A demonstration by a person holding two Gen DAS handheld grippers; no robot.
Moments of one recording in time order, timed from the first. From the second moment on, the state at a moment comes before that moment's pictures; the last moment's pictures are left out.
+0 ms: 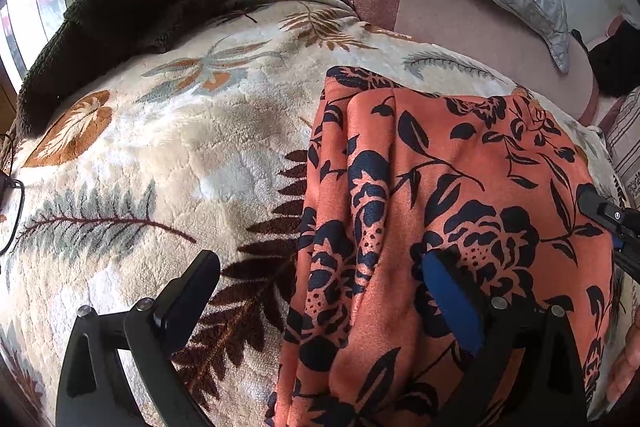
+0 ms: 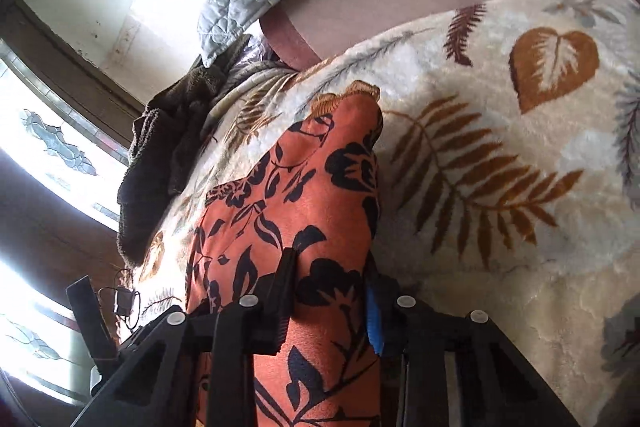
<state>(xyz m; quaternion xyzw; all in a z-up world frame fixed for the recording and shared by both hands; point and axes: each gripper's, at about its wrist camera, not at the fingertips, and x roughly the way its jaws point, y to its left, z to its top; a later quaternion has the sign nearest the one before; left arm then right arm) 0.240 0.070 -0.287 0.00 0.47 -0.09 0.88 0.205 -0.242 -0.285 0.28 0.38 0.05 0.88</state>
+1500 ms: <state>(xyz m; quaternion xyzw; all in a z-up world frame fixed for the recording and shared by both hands) 0.209 0.118 -0.273 -0.08 0.47 -0.14 0.86 0.130 -0.247 -0.286 0.32 0.39 0.05 0.86</state>
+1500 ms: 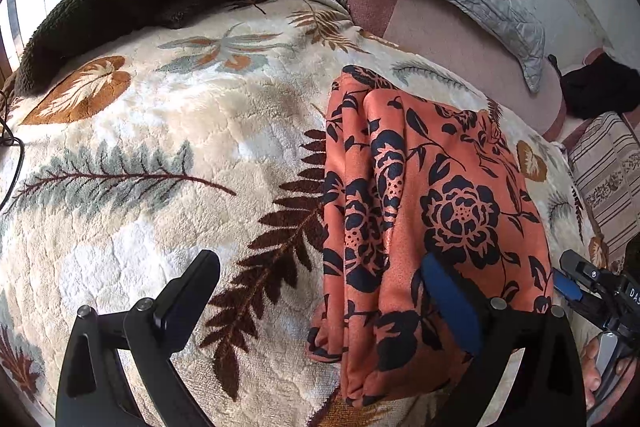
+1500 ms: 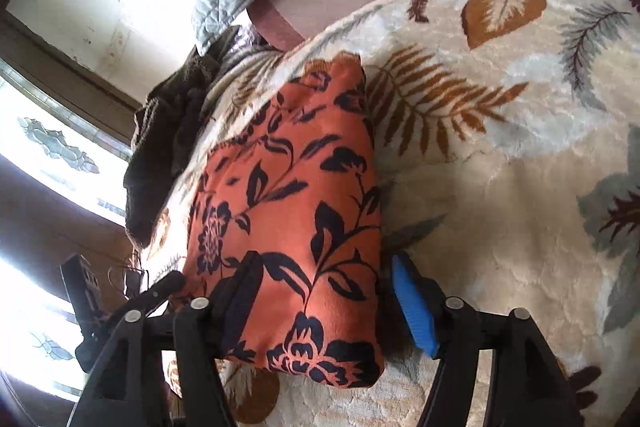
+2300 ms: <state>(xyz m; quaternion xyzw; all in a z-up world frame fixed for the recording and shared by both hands) 0.186 0.082 -0.249 -0.05 0.43 -0.23 0.87 0.159 -0.214 -0.317 0.30 0.44 0.07 0.85</state>
